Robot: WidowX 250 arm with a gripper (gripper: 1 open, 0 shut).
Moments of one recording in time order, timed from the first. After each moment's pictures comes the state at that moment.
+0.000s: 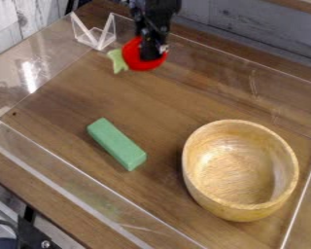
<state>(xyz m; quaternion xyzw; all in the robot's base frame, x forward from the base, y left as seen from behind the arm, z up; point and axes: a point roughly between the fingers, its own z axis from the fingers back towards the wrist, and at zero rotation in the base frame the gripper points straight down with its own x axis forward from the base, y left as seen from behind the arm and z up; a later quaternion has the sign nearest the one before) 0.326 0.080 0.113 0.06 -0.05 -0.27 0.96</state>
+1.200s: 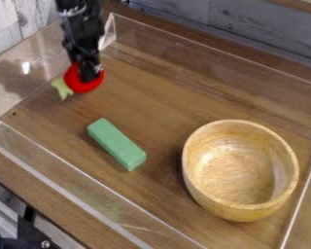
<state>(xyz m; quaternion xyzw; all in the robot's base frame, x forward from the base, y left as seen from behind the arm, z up) 0.288 0.186 0.040 -0.01 -0.06 -0.16 0.99</state>
